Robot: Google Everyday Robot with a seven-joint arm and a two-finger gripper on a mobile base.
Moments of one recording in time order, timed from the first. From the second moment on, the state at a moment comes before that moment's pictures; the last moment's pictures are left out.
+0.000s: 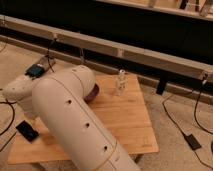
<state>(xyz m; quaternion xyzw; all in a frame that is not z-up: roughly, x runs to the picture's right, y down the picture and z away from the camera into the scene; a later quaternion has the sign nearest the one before) -0.349 0.201 0.814 -0.35 0.27 0.40 0.80</state>
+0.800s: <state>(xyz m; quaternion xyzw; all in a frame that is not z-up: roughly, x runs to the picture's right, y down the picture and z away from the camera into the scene) -0.343 0.215 0.816 -0.35 0.27 0.38 0.81</state>
